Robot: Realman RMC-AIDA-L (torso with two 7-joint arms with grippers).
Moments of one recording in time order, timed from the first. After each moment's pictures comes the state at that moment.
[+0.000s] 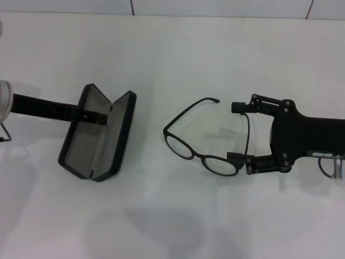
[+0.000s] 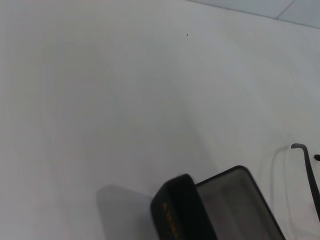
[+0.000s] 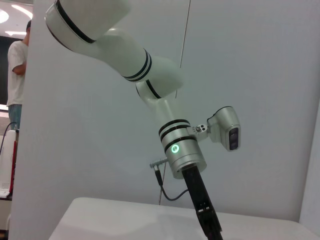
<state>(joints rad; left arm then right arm) -0.95 -2.08 2.85 -0.85 0.08 1.61 -1.86 0.54 2.01 -1.10 -0.48 -1.53 -1.64 0.78</state>
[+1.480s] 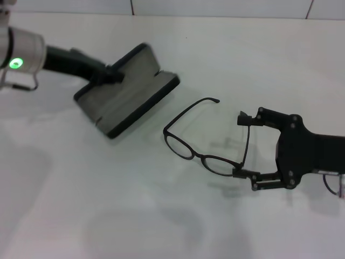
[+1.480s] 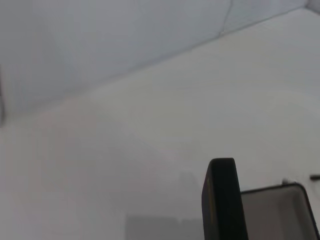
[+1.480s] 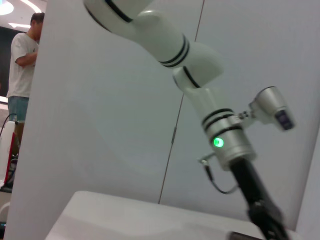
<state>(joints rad) -1.11 -2.08 2.85 -0.79 0.06 1.48 -1.53 0.48 2.02 -1.11 -0.46 -1.52 -1.67 0.65</state>
